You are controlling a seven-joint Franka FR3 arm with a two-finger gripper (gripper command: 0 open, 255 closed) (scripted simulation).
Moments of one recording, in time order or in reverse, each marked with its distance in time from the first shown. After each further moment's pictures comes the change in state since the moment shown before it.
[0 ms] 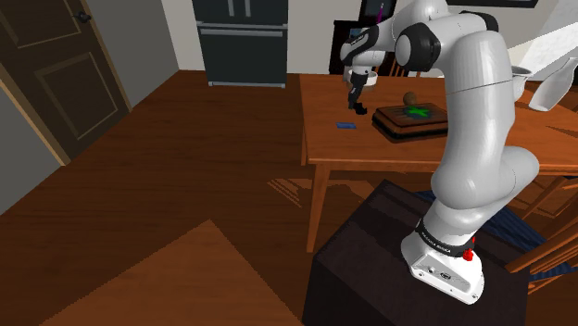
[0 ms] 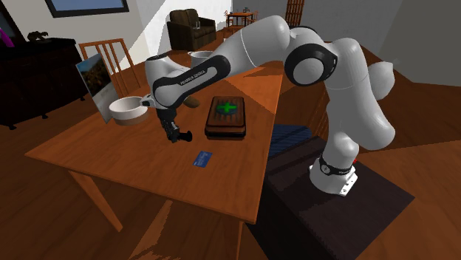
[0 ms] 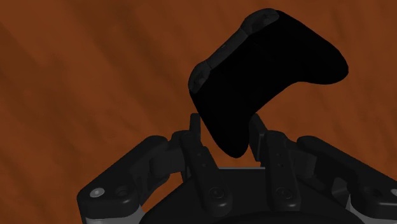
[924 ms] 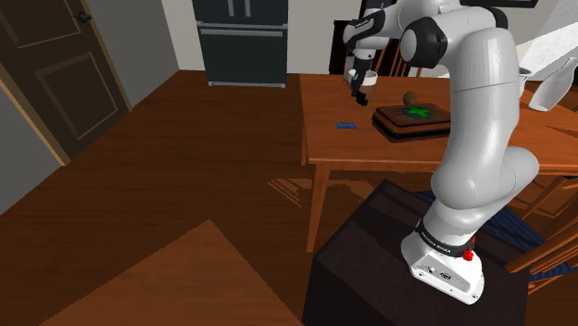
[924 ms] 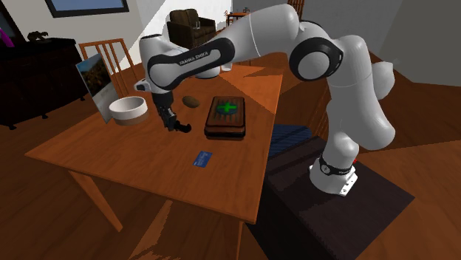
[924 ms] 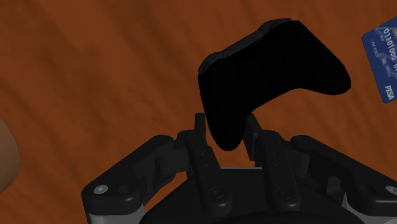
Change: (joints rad) arm 0.002 -0.051 -0.012 0.084 -0.022 -0.133 0.017
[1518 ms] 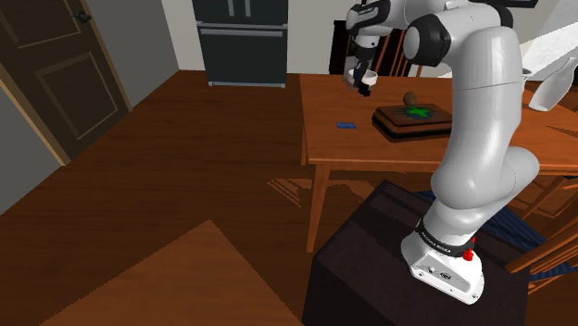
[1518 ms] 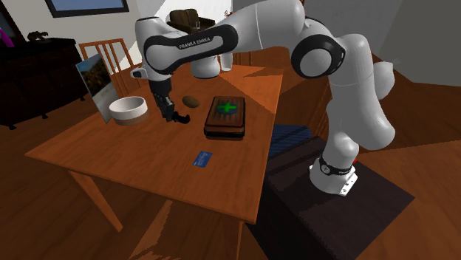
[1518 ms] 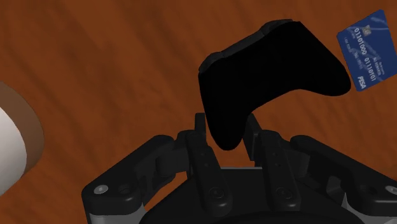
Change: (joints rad) arm -0.006 -0.023 -0.007 0.084 -0.010 -0.105 0.007
